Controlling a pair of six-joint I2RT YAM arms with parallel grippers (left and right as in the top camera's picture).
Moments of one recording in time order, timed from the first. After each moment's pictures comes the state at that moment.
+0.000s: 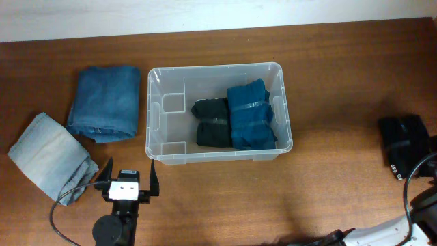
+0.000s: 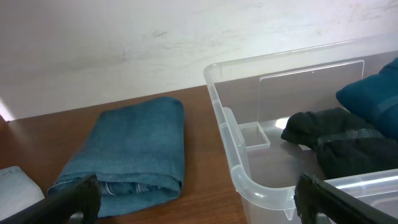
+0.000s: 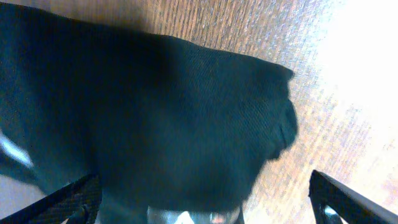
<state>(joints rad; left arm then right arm) -0.12 0.01 0.01 -0.08 -0.06 0.14 -1.06 1.91 1.34 -0.82 -0.21 0.33</state>
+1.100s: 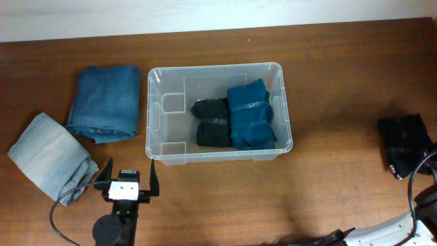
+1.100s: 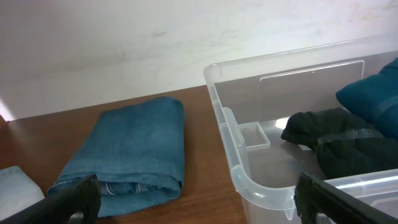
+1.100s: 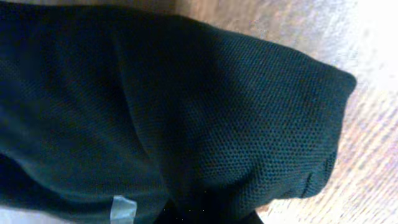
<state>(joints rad) -0.12 0.01 0.01 -0.08 -0.06 0.14 -1.06 1.96 1.35 -0.84 -0.32 0.31</state>
